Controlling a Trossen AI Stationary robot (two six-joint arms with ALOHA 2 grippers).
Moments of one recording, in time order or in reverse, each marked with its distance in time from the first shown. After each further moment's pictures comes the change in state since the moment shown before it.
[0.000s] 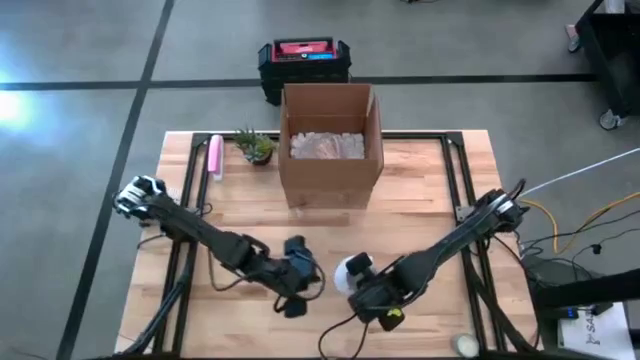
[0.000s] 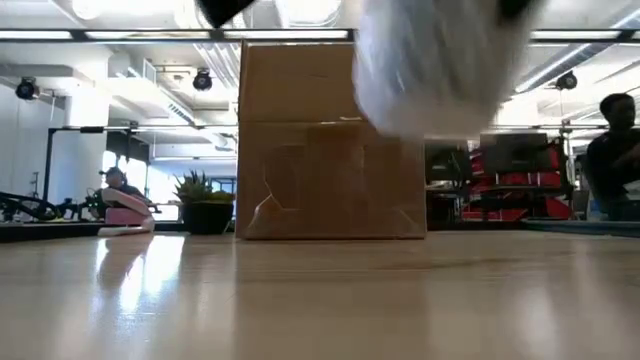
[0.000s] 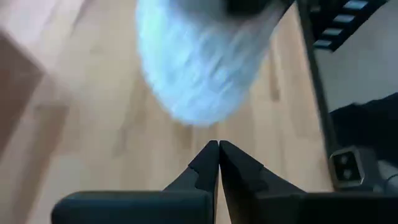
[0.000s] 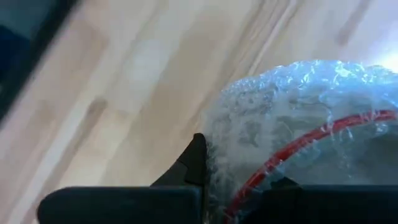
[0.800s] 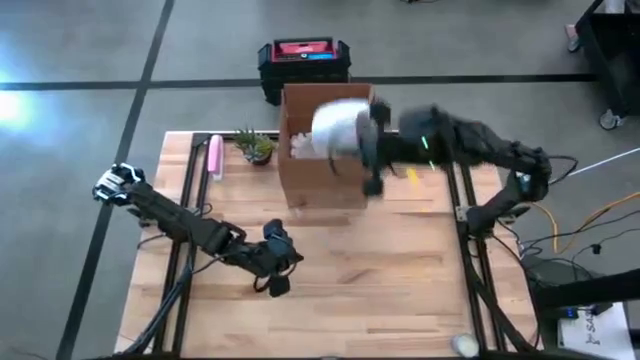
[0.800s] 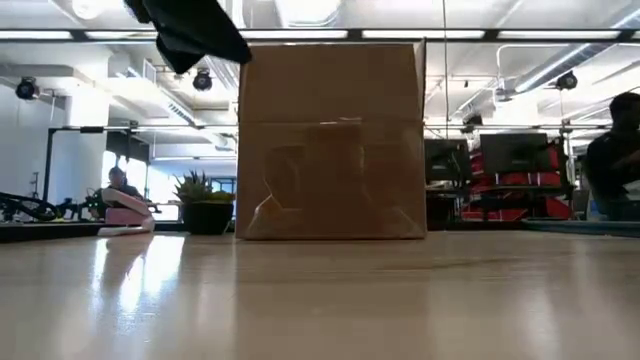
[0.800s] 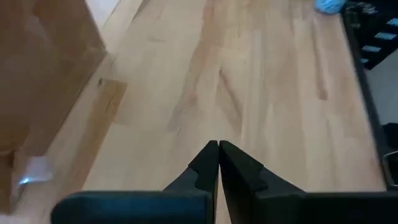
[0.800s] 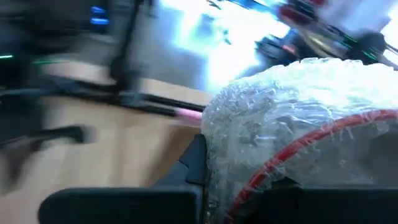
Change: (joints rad) left arm 0.025 -0.207 -0.350 0.220 -0.077 -0.025; right arm -0.656 -0.247 0.394 0.181 0.065 -0.256
